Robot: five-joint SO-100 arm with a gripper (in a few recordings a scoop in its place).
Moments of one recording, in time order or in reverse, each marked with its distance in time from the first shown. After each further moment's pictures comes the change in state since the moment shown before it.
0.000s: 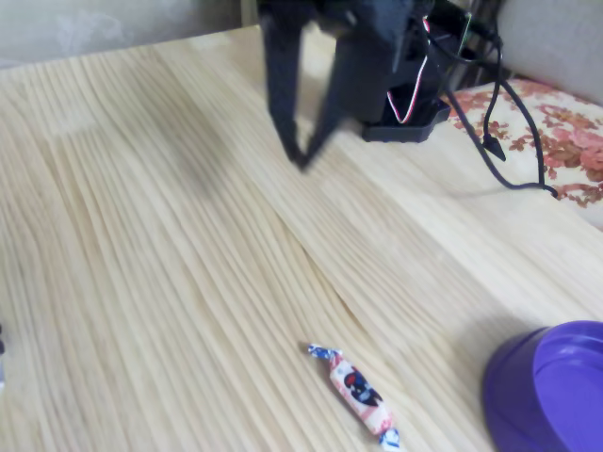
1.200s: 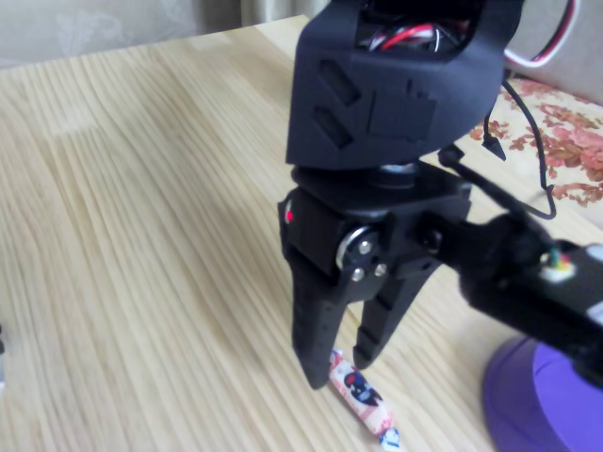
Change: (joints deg) arm -9.5 -46.4 -32.5 -5.4 -4.1
